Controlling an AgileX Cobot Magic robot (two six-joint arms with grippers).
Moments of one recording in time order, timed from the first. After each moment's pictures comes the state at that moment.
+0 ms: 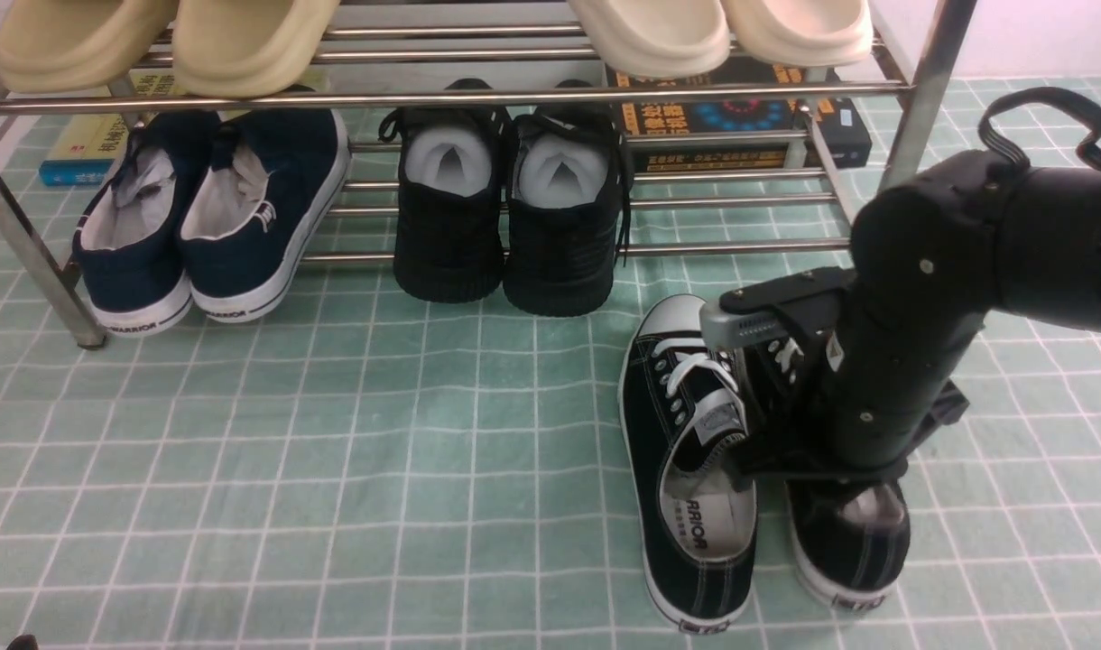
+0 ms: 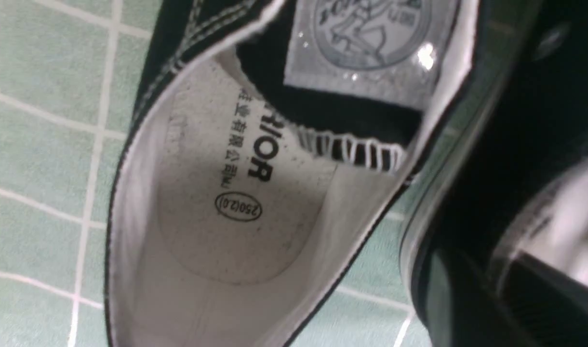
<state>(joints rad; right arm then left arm) 0.56 1.73 -1.20 0.07 0.98 0.27 0.01 -0.01 0.02 0.16 0.39 -0.10</state>
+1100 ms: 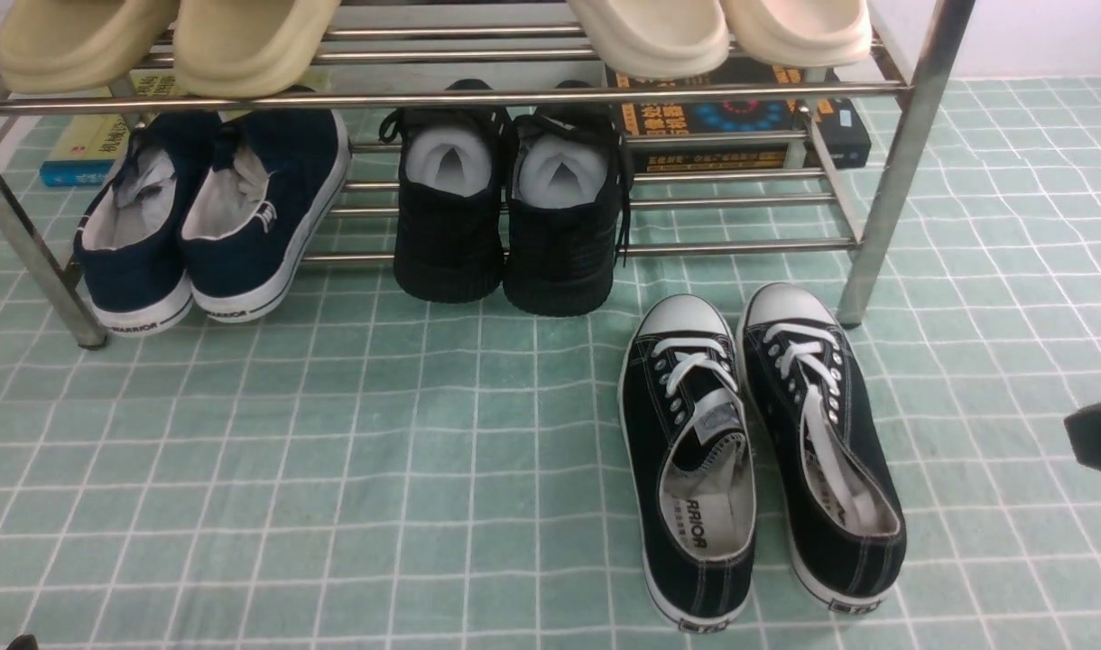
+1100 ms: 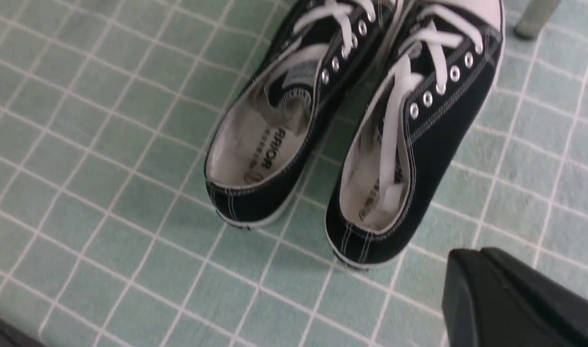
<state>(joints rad) 0.56 0.80 -0.82 0.00 0.83 0.17 0.01 -0.01 0.02 0.16 0.39 -0.10</state>
